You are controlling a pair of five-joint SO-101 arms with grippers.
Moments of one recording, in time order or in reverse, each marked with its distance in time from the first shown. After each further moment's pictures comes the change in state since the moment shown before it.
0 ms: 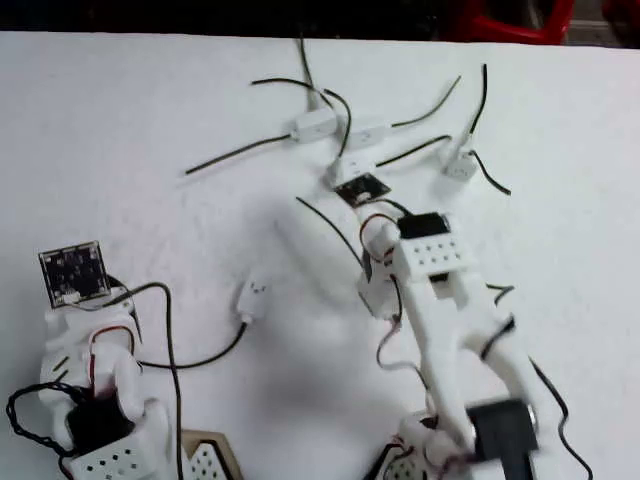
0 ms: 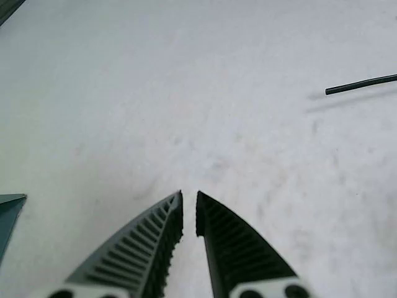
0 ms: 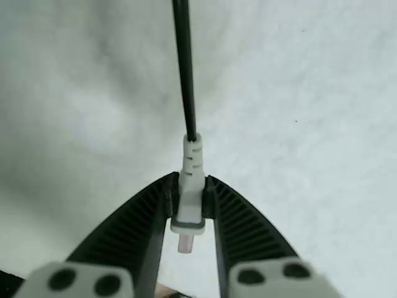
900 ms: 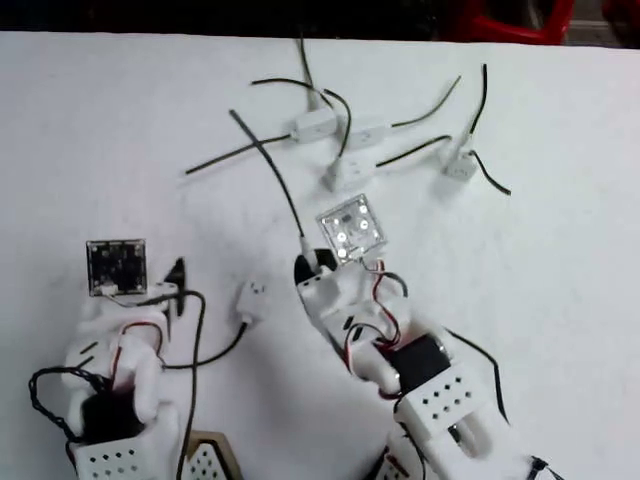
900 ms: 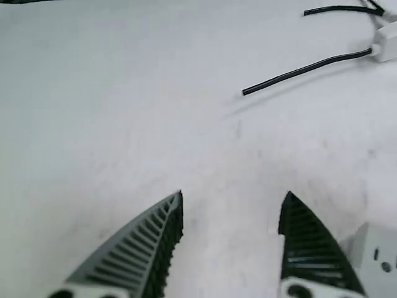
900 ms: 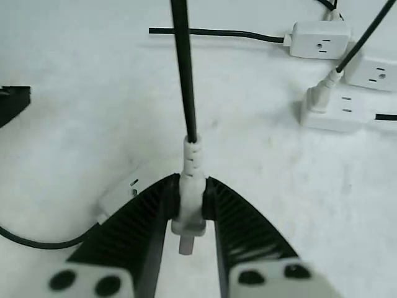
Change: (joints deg) left arm 13.4 0.0 1.4 -1.8 1.0; right arm -19.5 -43.3 32.9 -41.6 -20.7
